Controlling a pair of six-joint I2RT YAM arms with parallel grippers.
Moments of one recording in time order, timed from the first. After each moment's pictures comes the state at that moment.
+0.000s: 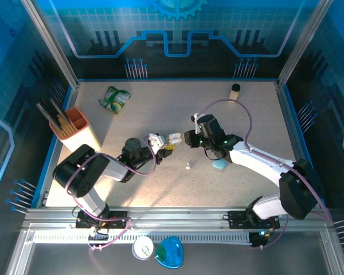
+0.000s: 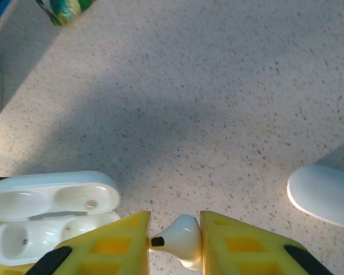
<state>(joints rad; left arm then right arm) -0.52 1.66 0.39 1.13 0.49 0.13 0.66 1.40 0.90 -0.18 0.01 0.41</state>
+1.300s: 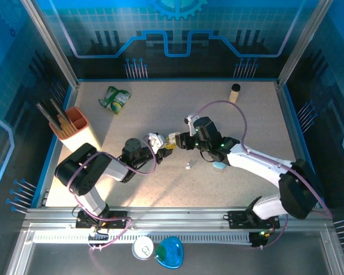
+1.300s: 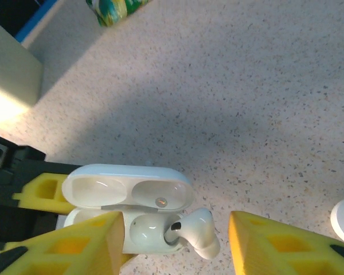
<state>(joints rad) -0.52 1.69 0.39 1.18 0.48 0.09 0.70 1.38 0.88 -0.10 -0.03 0.37</state>
